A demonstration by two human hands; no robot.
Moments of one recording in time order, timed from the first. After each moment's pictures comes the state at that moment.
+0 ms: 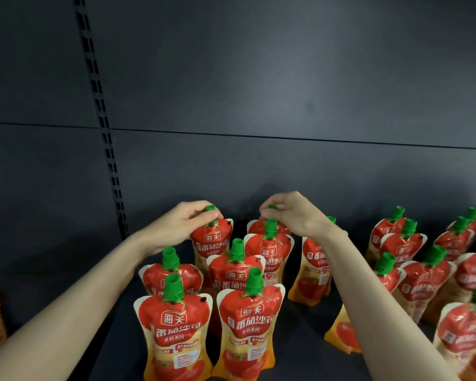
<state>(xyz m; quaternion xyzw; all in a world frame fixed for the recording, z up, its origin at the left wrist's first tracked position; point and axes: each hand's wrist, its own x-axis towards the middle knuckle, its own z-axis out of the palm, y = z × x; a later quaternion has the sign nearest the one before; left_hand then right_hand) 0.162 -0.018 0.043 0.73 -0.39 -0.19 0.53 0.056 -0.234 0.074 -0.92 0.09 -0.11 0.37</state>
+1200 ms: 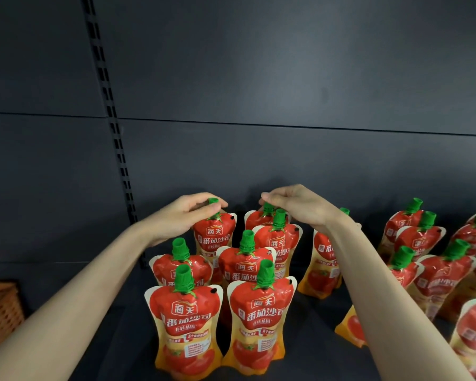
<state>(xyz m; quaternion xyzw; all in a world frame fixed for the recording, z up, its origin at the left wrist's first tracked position) 0.167 -0.003 0.044 0.74 -0.40 -0.20 0.50 0.060 -0.228 0.075 -0.88 0.10 -0.03 0.46</state>
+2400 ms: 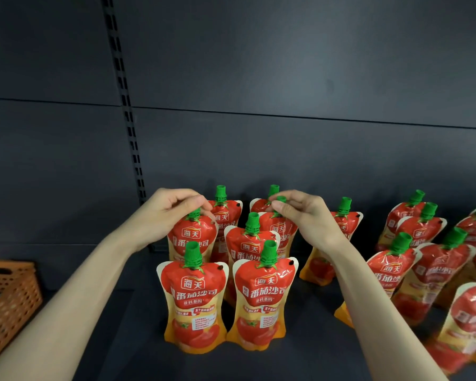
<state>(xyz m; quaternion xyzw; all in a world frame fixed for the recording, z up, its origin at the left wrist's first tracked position) 0.123 0.038 0.048 0.74 -0.39 -0.10 0.55 0.022 -0.206 0.038 -0.79 0.02 -0.19 0.58</state>
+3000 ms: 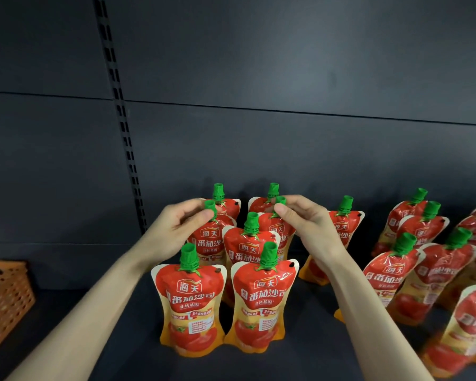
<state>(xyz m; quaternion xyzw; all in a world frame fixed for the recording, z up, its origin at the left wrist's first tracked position) 0.113 0.020 0.021 0.68 -0.38 -0.11 0.62 0.017 -0.201 0.022 -0.73 0.03 -0.22 0.65</state>
